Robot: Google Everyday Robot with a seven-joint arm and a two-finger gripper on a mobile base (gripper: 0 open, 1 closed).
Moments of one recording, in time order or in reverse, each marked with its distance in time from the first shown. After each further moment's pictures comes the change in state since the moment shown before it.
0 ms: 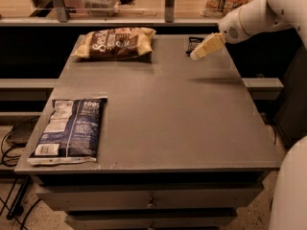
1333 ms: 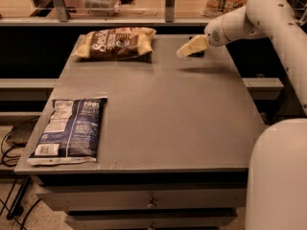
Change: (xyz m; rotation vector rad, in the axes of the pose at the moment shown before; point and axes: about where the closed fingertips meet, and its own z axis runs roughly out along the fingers) arm -0.007 -0.018 0.061 0.001 -0.075 0.108
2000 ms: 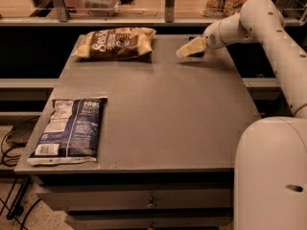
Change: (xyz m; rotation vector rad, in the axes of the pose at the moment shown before) arm 0.014 -0.027 0.027 0.042 -0.001 0.080
